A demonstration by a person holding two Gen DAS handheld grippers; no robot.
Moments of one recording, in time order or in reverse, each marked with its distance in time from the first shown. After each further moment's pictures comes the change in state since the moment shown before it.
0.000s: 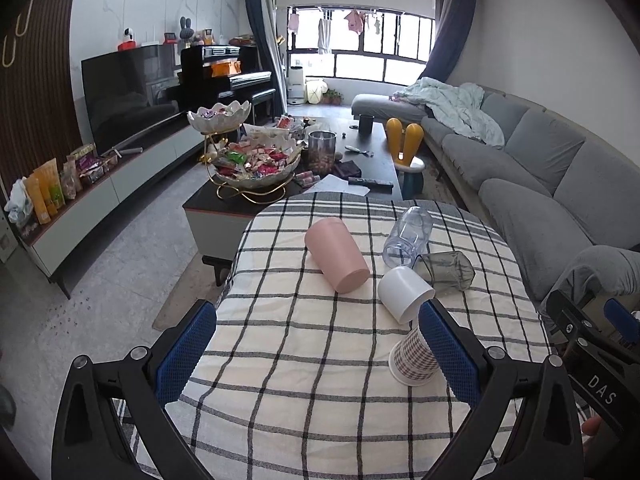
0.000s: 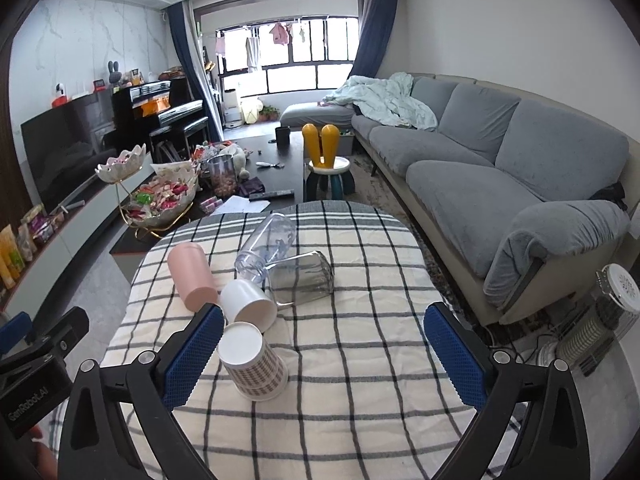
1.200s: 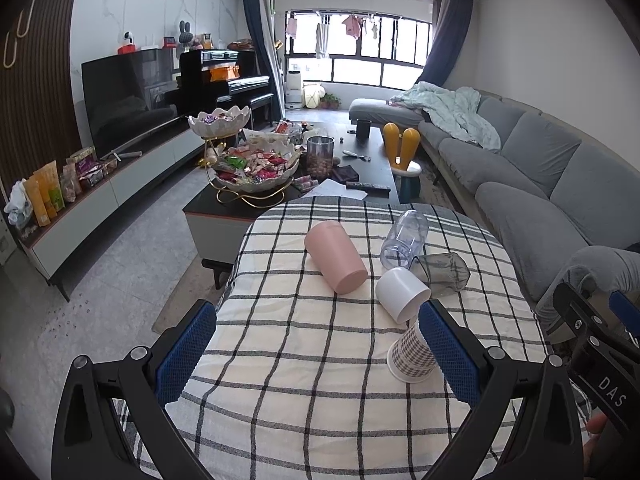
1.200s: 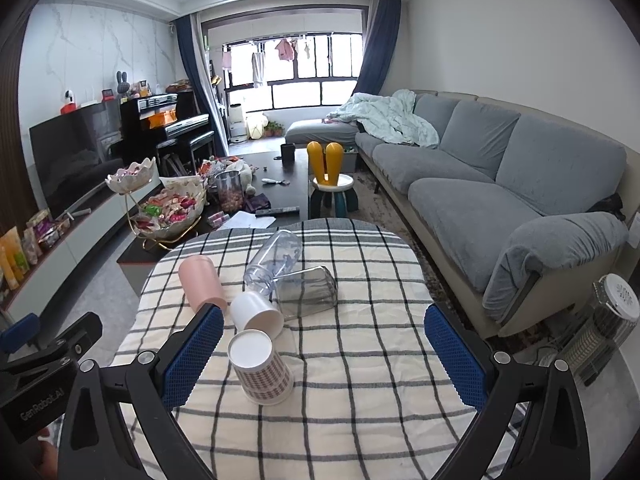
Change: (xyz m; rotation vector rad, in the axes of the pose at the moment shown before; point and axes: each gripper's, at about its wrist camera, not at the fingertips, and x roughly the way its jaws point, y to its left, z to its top) left arm -0.011 0.002 0.000 0.002 -0.014 -0.008; right arm -0.020 0.006 0.001 -0.015 -0.057 0.012
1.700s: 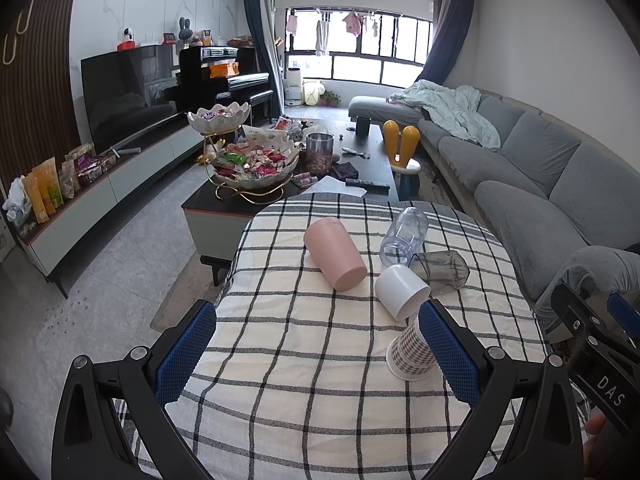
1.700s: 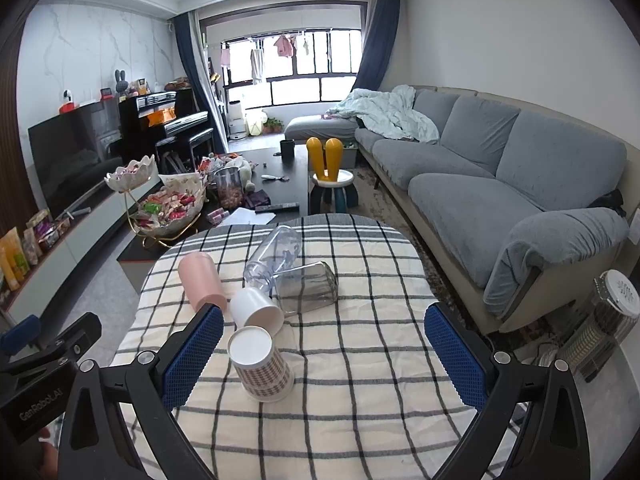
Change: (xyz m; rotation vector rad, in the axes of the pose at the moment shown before) left arm 0.001 0.000 -0.002 -0.004 0.008 -0.004; right arm 0.001 -0.002 -0.001 0.007 0.011 0.001
